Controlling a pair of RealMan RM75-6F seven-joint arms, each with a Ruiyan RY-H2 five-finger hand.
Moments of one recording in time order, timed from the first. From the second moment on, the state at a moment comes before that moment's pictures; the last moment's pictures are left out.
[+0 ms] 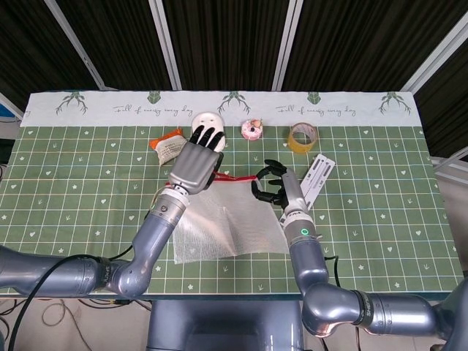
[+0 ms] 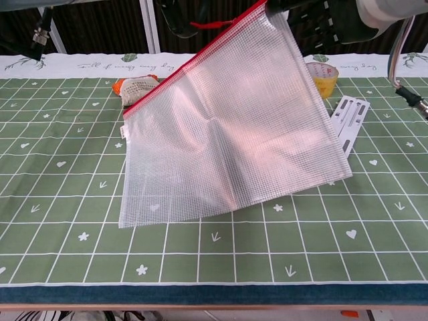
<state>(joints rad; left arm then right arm) -1.26 -1.41 -0.28 -1.78 0.47 1.16 0.84 0.88 -1.55 0.83 -2.10 -0.03 1.47 -0.27</state>
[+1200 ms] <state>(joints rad) -0.96 -0.99 -0.13 -1.95 0.72 1.13 0.62 0.80 -1.41 0.80 -2.03 -0.04 1.42 -0.26</state>
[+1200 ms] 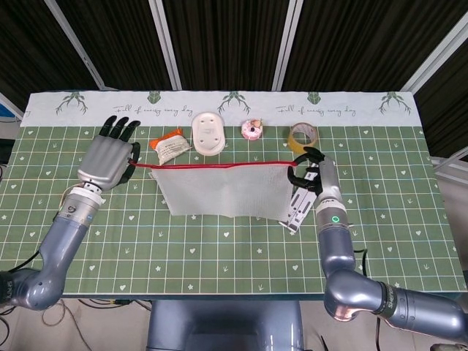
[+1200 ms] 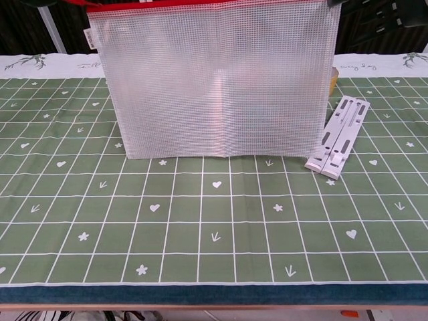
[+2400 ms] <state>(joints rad) -0.66 -0.93 -0.03 -2.05 1.00 1.29 0.41 0.63 -1.19 0.46 -2.23 -0.42 1.36 -0.41</state>
